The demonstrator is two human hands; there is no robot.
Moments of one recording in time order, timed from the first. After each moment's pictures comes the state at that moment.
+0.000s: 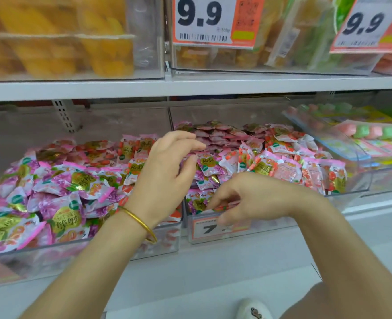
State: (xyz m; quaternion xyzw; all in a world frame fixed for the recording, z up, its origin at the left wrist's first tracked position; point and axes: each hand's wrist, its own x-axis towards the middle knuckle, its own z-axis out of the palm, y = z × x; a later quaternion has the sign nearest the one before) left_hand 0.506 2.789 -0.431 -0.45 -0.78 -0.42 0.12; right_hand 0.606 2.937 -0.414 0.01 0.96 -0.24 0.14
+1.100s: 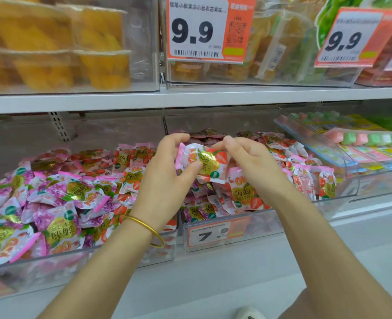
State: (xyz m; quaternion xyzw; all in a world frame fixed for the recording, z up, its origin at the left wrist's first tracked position) left_hand 0.519 2.796 -0.423 -0.37 -0.76 -0.53 0.05; right_hand 0.591 2.948 -0.414 0.12 0.81 -0.51 -0.25
